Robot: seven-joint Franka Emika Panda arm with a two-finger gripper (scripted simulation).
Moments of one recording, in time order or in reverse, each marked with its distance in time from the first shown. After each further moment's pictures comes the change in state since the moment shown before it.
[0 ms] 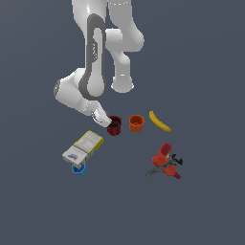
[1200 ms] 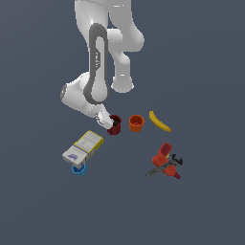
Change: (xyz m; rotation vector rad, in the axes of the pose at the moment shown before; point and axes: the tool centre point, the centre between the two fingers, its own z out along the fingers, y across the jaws) arm 0.002 0.006 0.030 0.017 -0.010 0.040
